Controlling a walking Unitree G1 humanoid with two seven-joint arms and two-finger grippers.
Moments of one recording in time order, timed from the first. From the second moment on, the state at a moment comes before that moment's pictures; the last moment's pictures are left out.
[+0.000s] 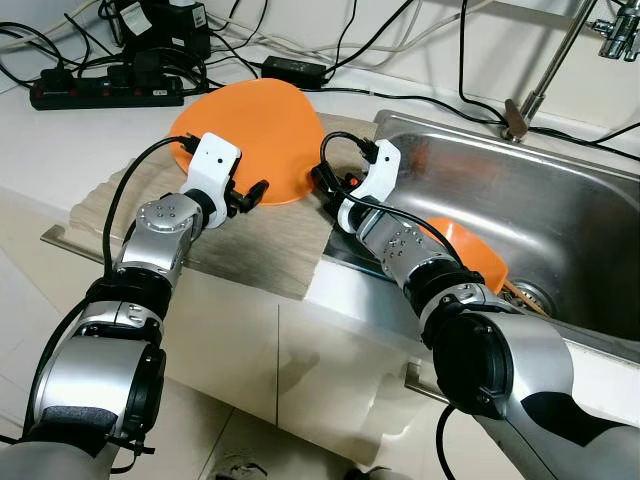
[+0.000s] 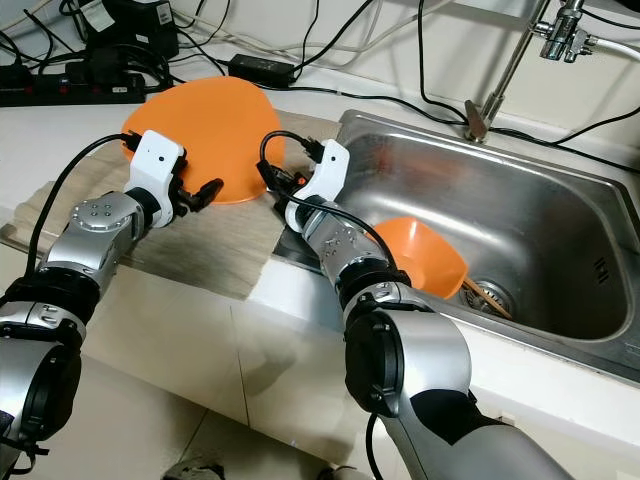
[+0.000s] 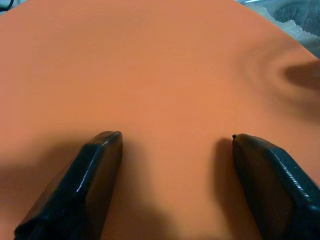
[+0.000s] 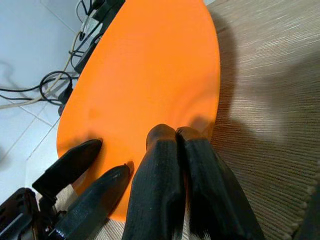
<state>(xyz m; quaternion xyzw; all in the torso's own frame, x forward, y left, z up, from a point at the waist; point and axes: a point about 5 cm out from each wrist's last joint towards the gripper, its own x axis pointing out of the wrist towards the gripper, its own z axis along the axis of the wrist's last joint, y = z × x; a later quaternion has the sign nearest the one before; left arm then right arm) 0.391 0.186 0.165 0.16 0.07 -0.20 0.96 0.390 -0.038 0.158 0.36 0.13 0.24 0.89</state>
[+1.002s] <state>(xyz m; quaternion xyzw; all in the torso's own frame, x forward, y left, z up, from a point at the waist) 0.391 0.184 0.164 0.16 0.07 -0.21 0.96 0.404 -0.094 0.178 0.49 0.04 0.20 0.85</state>
